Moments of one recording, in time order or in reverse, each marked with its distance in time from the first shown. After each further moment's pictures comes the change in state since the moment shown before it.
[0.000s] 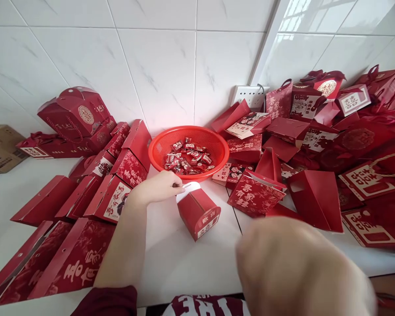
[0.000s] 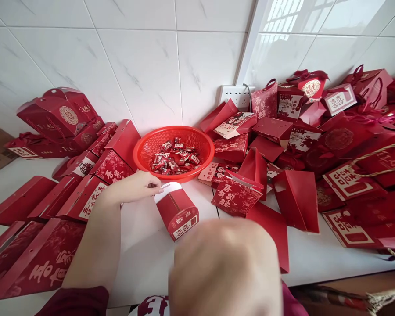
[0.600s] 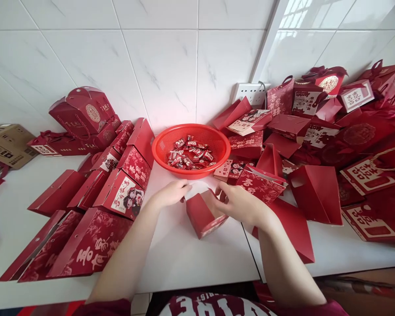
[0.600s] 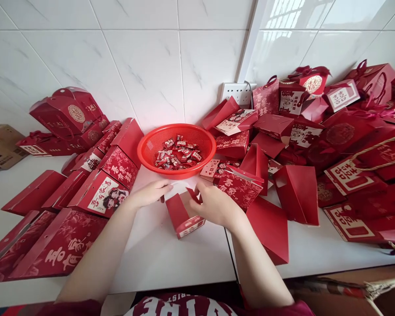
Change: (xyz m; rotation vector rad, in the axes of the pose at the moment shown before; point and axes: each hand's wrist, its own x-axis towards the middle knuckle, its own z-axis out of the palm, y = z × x) left_hand 0.015 -0.014 0.066 -0.380 0.140 -0.107; right_hand 0.038 0.073 0.010 -0.465 -0.233 0.458
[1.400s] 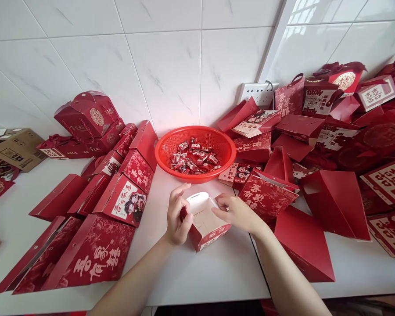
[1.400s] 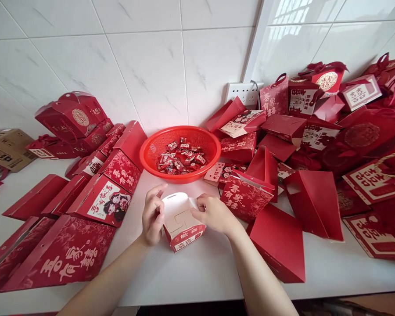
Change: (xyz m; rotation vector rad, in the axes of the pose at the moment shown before) left_hand -0.031 -0.029 0.070 -0.231 0.743 0.727; right_hand 0.024 0.042 0.044 0.161 0.011 -0.091
